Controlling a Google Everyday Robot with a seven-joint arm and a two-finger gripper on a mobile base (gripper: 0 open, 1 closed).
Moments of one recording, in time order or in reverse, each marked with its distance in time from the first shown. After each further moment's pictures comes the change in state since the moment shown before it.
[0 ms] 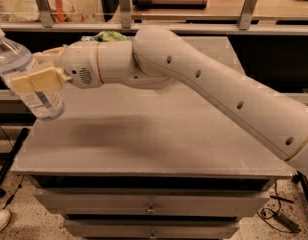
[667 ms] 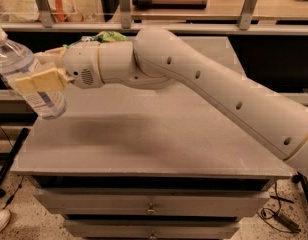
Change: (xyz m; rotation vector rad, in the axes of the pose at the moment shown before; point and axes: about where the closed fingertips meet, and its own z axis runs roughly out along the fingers) arm 0.004 -0.006 0.000 0.010 -0.002 -0.036
